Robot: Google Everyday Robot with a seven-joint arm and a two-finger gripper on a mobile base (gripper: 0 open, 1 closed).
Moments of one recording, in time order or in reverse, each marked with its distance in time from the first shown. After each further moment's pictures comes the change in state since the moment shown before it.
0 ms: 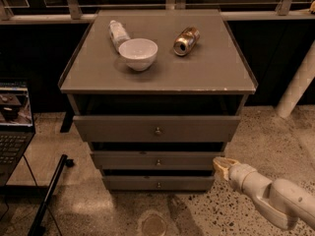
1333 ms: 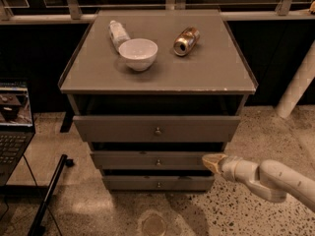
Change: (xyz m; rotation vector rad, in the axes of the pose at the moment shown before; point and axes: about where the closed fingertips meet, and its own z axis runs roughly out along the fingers) arm 0.023 0.001 0.062 -0.220 0.064 -0.076
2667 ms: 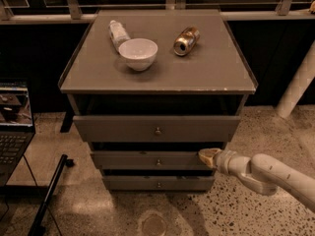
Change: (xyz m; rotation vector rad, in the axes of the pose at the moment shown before) arm -0.014 -0.010 0.034 0.010 0.009 -0.089
